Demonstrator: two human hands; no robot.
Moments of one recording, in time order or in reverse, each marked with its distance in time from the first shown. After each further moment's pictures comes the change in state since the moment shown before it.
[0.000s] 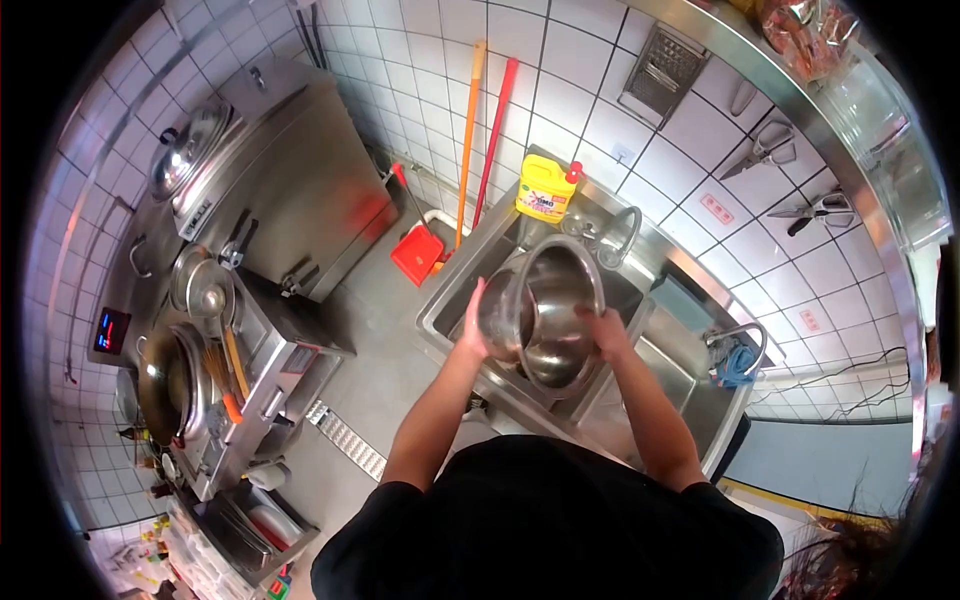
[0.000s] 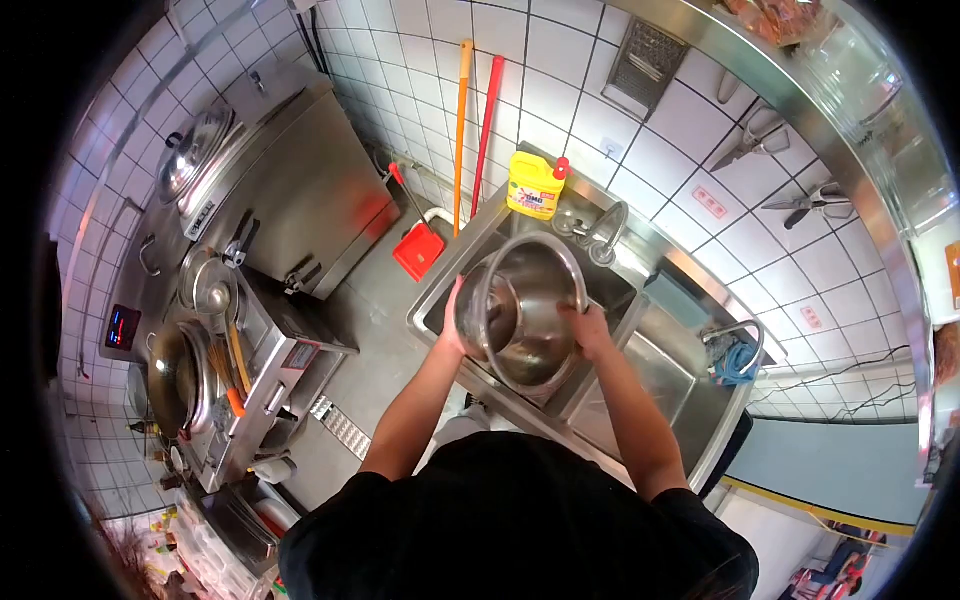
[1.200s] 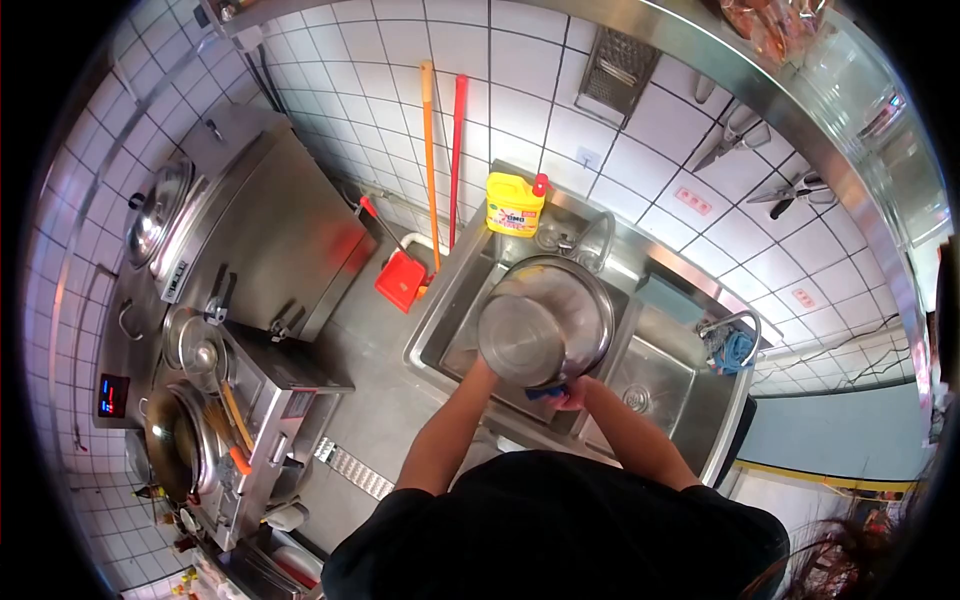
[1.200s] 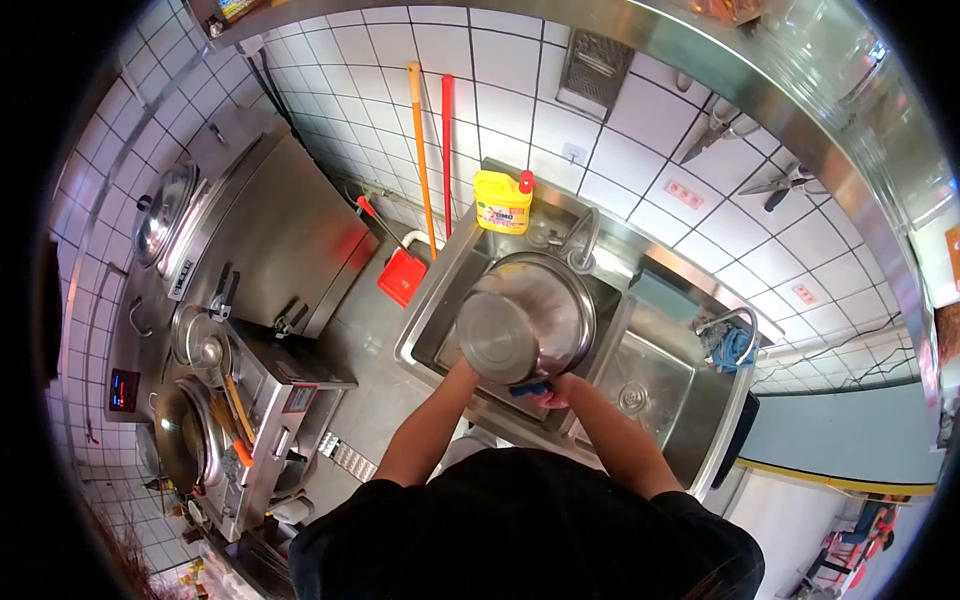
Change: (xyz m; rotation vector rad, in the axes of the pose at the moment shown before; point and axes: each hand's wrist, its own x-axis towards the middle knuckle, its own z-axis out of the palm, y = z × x) left_hand 0.095 -0.040 -0.128 0.041 0.065 0.023; right_hand 0.069 0.187 -0.007 0.846 -0.810 1.022
